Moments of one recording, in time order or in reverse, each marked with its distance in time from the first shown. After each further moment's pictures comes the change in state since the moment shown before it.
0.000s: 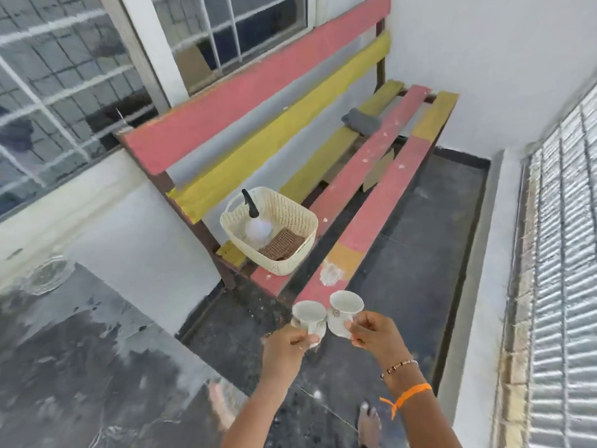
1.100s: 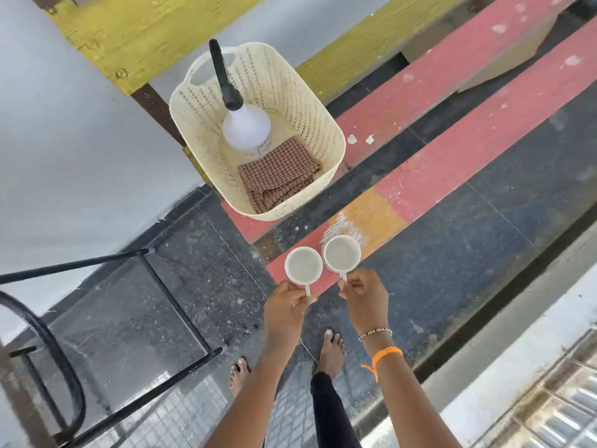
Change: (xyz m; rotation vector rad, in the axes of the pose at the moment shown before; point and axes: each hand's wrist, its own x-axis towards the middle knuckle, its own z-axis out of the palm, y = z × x) left_hand 0.186 -0.064 0.149 0.022 0.243 -0.200; right_hand 0.247 0.098 0.011 -0.421 -0.092 -0.030
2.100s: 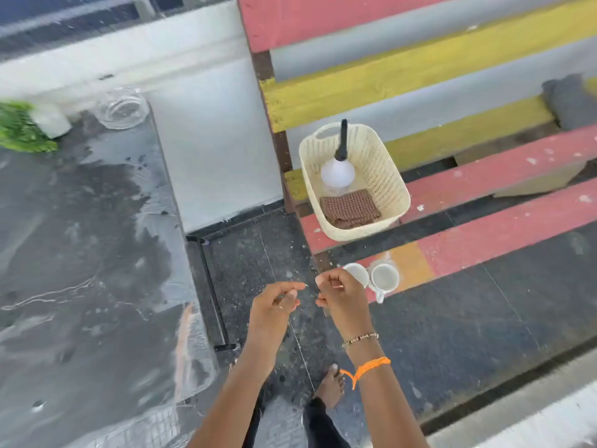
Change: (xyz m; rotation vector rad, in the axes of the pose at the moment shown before) left_hand -0.119 0.033 -0.151 -0.654 0.268 -0.195; right_hand -0.134 -0.146 0.018 0.199 -0.359 -0.155
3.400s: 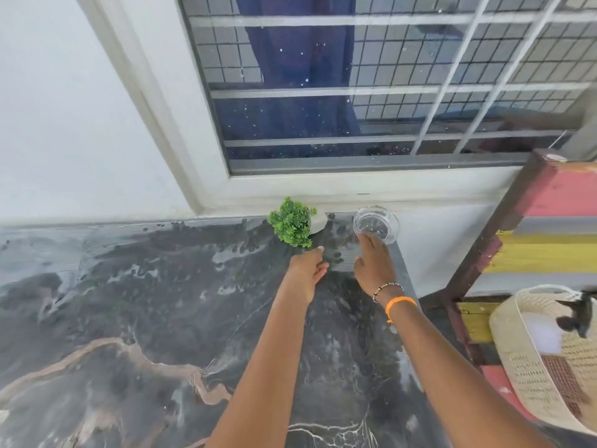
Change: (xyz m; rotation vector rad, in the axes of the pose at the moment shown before) left_hand 0.246 0.142 -0.401 -0.656 0.195 -0.288; right_hand 0.112 -0.207 0.431 -1.041 -0.184 -0.599
